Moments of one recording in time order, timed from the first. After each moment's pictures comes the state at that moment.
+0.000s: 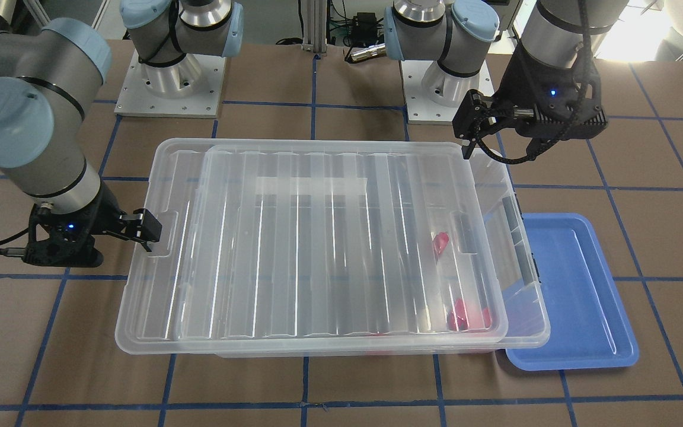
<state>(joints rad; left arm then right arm) -1.54 -1.58 -1.50 -1.59 1.59 0.05 1.46 -1.34 1.68 -1.90 -1.61 -0.11</state>
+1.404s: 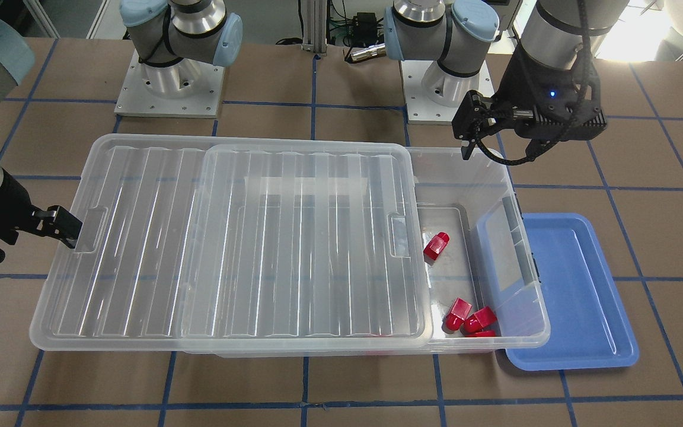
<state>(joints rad) -1.54 -1.58 -1.51 -1.59 1.59 0.05 1.28 -1.36 1.67 -1.87 -1.63 -0.25</state>
